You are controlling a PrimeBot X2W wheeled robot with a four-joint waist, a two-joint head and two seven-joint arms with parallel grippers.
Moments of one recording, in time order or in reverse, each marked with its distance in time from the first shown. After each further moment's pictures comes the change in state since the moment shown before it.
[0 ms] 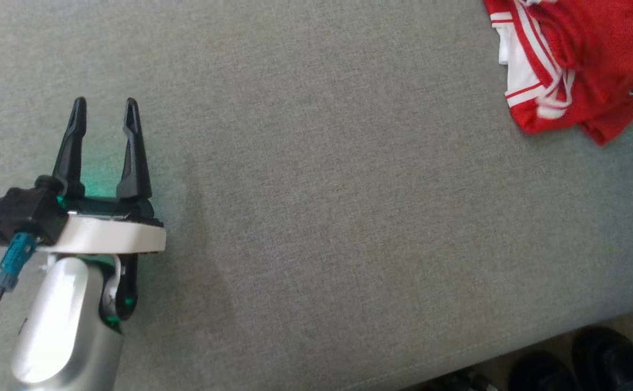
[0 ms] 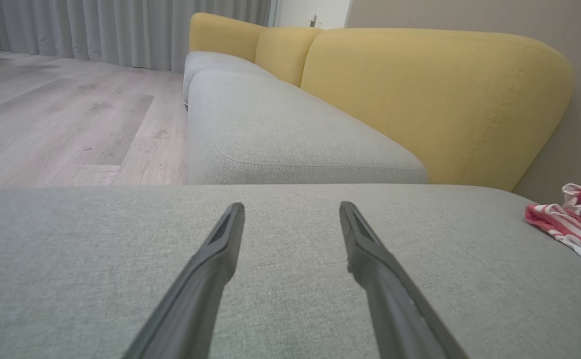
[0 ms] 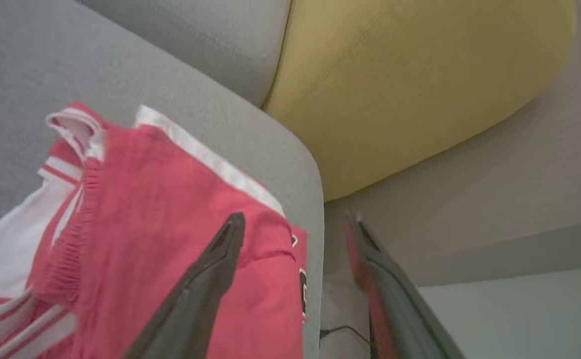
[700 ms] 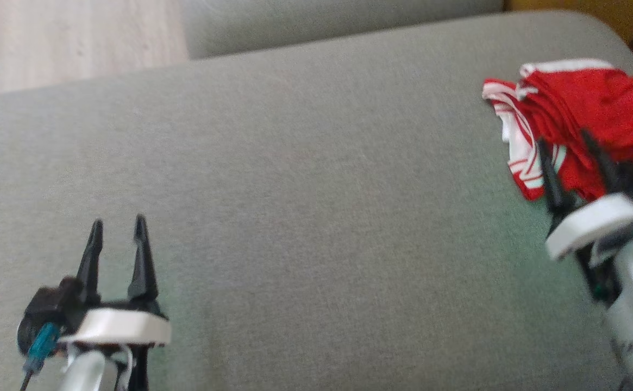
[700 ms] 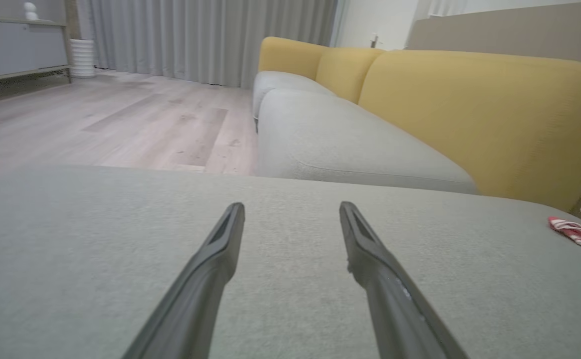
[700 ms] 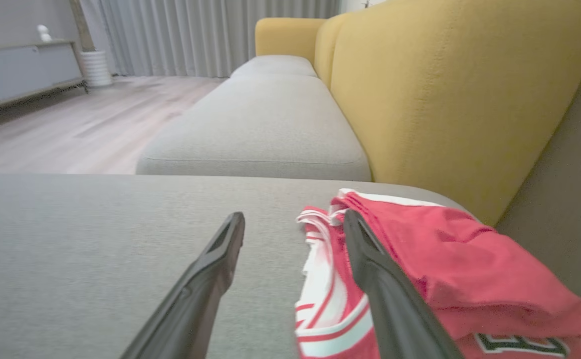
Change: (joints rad) left arm 0.230 -0.039 0.018 0.134 -0.049 0.019 -0.068; right arm 0.644 0.335 -0.492 -0.214 0.022 0.000 -0.288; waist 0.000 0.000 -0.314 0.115
